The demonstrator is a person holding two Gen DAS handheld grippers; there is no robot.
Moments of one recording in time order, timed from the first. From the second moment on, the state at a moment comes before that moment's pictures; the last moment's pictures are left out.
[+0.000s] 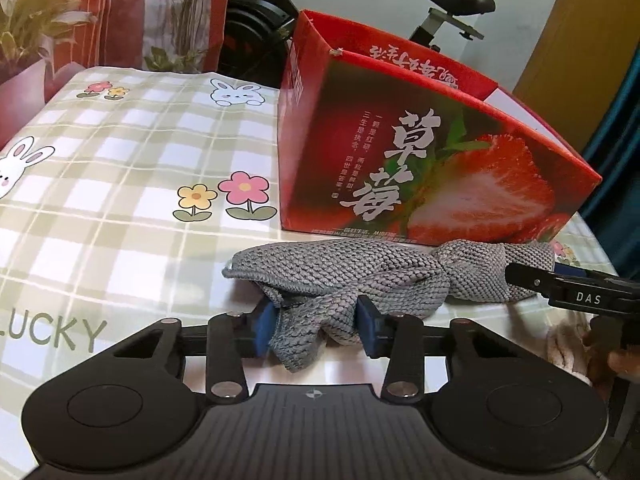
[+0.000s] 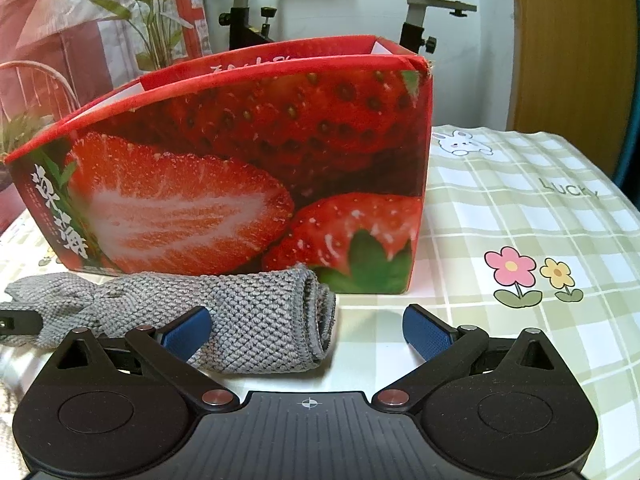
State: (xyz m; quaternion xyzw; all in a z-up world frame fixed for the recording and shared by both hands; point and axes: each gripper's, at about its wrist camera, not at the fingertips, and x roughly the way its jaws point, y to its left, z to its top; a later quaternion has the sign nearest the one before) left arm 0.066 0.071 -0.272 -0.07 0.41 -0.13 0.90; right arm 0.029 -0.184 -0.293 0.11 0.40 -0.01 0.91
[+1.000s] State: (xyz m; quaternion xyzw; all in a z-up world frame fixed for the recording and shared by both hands) left arm 0.039 0.062 -0.210 -0.04 0.31 -0.17 0.93; right arm 0.009 -0.179 -0.202 0.13 0.36 0.09 0.92
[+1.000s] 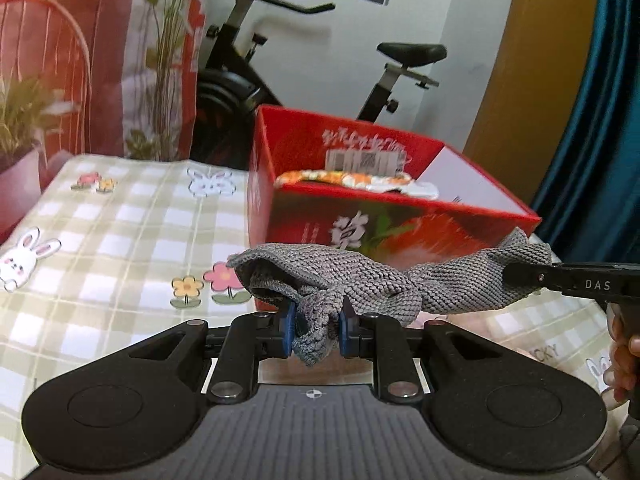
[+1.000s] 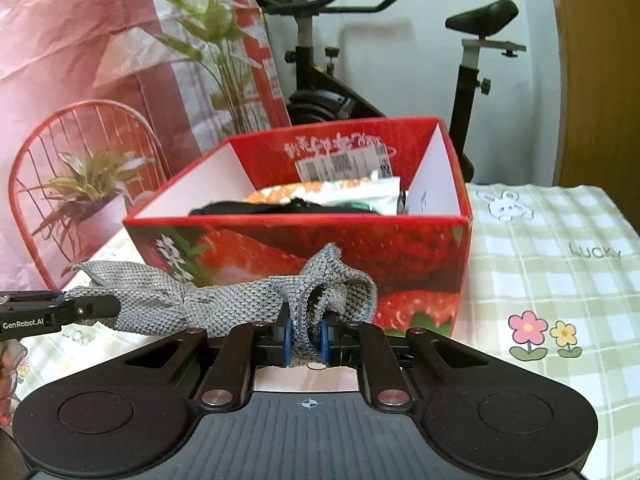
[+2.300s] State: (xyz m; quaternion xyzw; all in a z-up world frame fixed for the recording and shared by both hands) left arm 0.171 -0.014 -0.179 0.08 0.40 -0.25 0.88; right arm 0.132 -0.195 -0.176 0.02 0.41 0.10 0.91
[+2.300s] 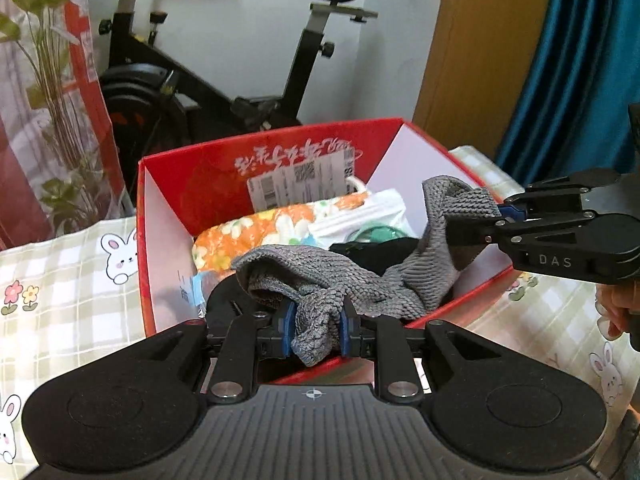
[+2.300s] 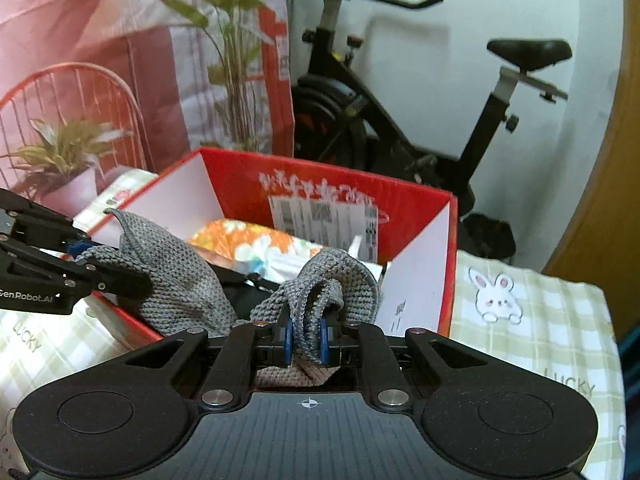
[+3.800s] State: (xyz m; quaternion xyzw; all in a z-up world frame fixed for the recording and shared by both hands) left arm 0.127 -0.007 -0.148 0.06 0.33 -0.14 0.93; right arm 0.097 -0.193 -0.152 0.00 0.34 0.05 0.94
